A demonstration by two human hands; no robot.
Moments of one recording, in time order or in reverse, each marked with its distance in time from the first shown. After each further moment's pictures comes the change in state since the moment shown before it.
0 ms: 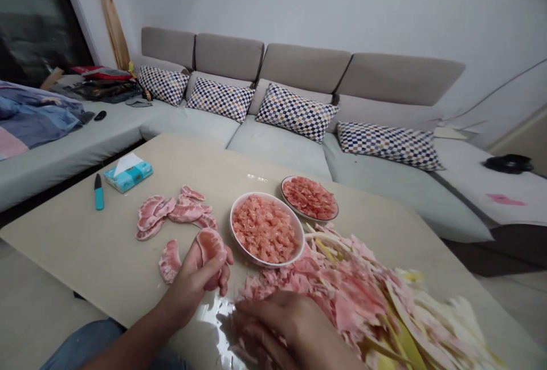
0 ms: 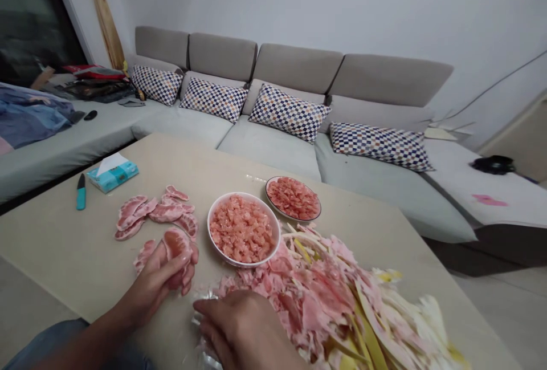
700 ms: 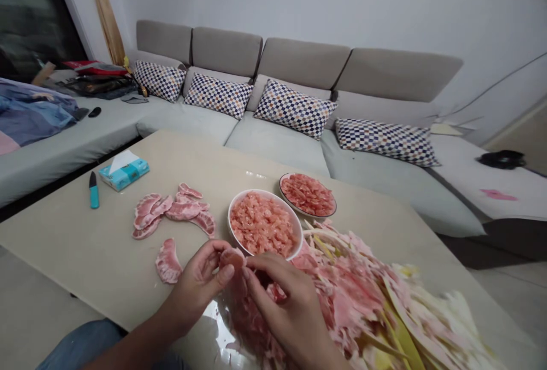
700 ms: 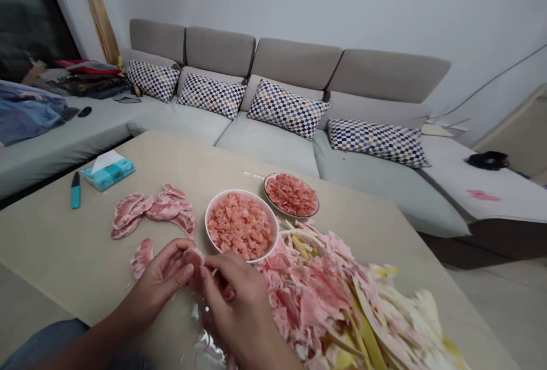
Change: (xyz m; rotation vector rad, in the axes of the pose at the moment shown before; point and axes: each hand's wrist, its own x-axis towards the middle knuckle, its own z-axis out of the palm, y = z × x) left_hand -0.004 -0.006 -0.001 0.134 -0.062 0.027; right_hand 0.016 0.017 0.024 0.133 0.337 0.052
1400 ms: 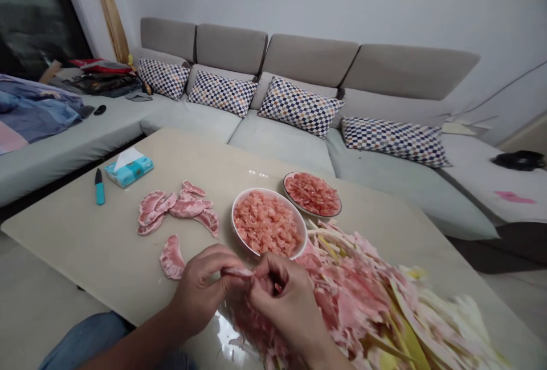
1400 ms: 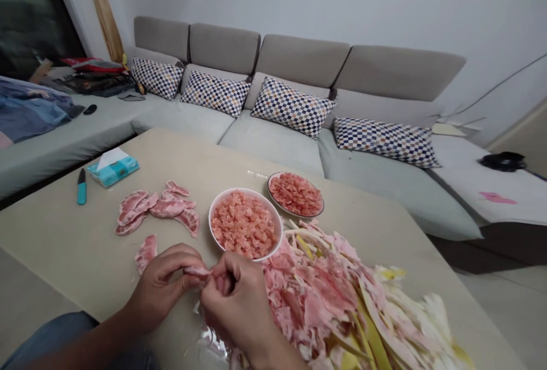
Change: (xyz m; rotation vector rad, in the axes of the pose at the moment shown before) left_hand -0.001 0.002 -0.002 0.490 0.009 0.320; right_hand 0.002 0.000 0.009 0.092 -0.014 0.359
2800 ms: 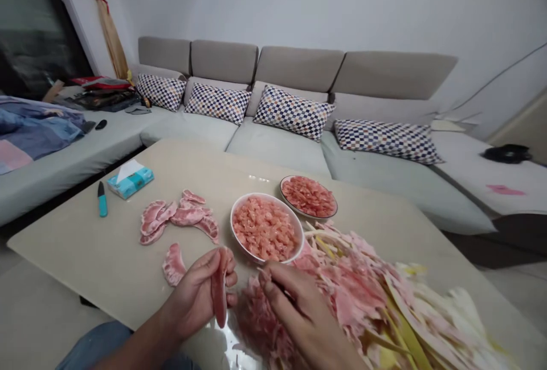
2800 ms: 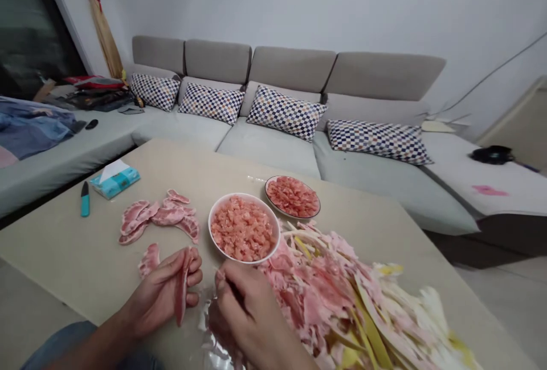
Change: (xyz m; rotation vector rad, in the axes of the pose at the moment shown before) left_hand 0.000 -0.002 0.000 -1.147 -0.048 -0.576; right_hand -0.010 -0.011 -0.026 -0.125 -0.203 -0.139
